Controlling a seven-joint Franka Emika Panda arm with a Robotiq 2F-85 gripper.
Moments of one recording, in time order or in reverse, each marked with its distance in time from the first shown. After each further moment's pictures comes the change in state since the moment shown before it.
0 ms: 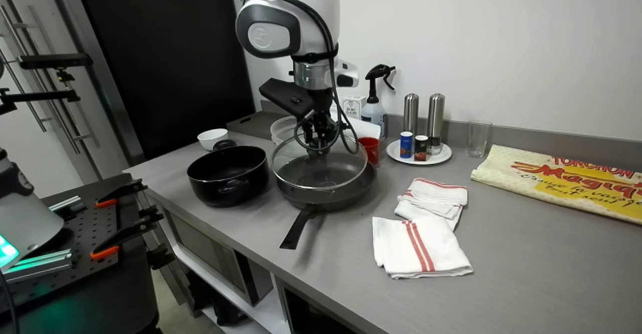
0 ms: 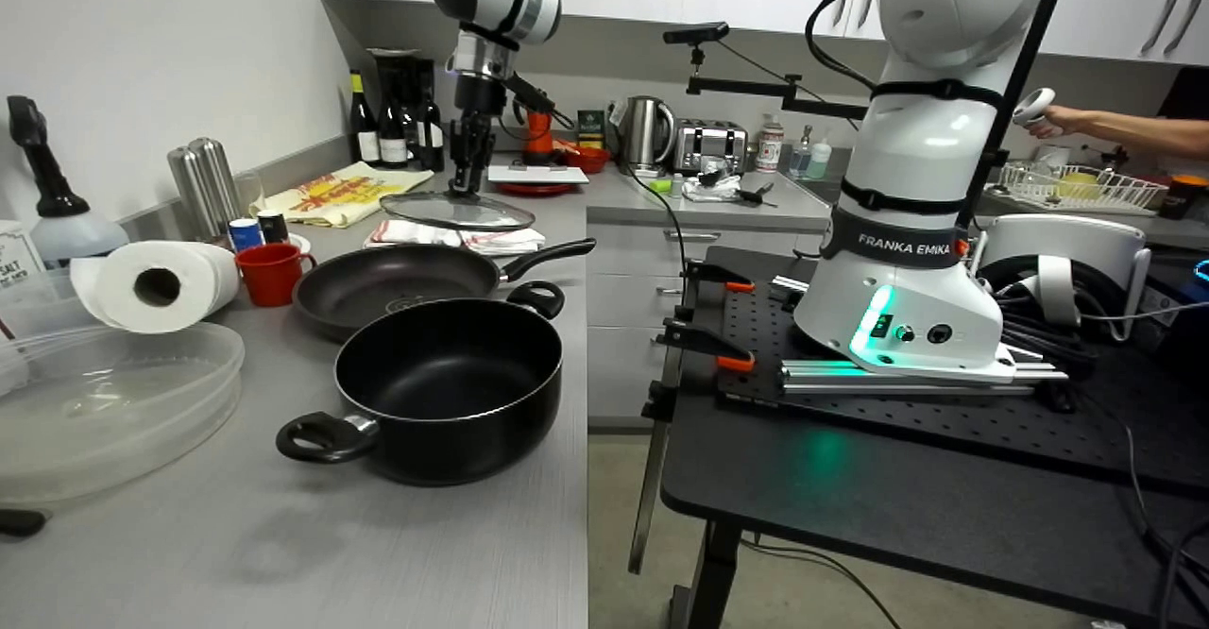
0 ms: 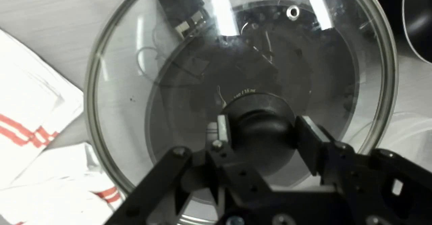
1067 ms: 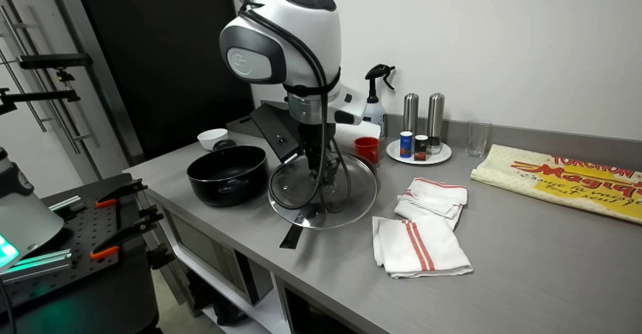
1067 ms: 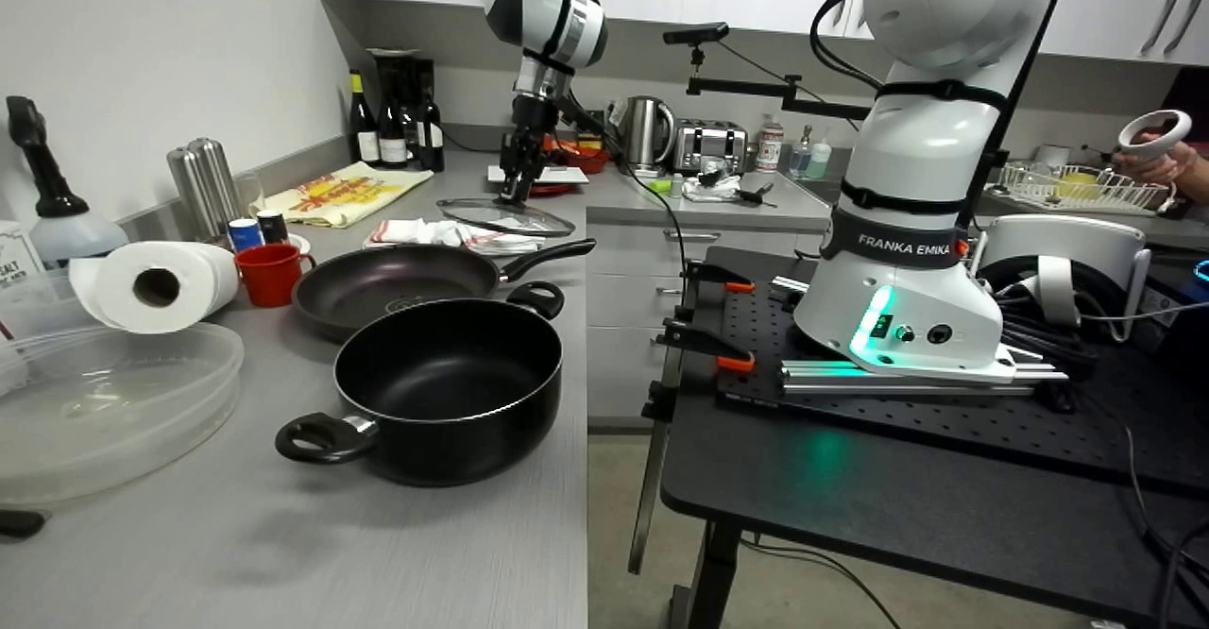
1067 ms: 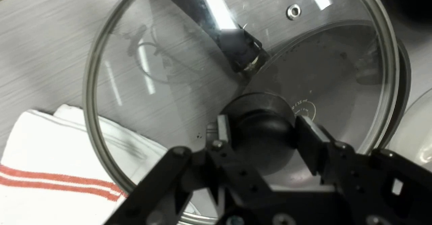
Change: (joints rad) arm -0.128 0.012 -0.032 -0.068 0.150 0.049 -0.078
